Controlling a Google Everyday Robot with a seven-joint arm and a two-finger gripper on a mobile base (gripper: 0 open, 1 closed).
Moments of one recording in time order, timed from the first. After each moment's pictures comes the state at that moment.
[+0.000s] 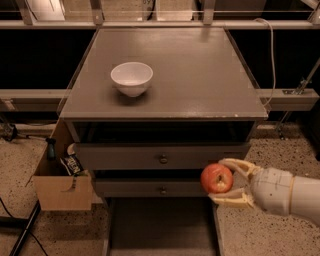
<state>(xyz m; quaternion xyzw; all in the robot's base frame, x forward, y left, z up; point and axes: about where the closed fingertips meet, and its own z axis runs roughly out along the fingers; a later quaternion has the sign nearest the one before) 0.417 -0.155 0.748 -0.51 0.67 0.19 0.51</state>
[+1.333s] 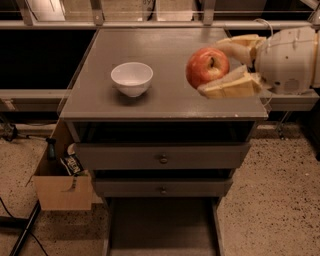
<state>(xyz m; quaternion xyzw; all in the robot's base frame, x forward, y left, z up) 0.492 -0.098 1.013 -0.57 0.58 0.17 0.55</state>
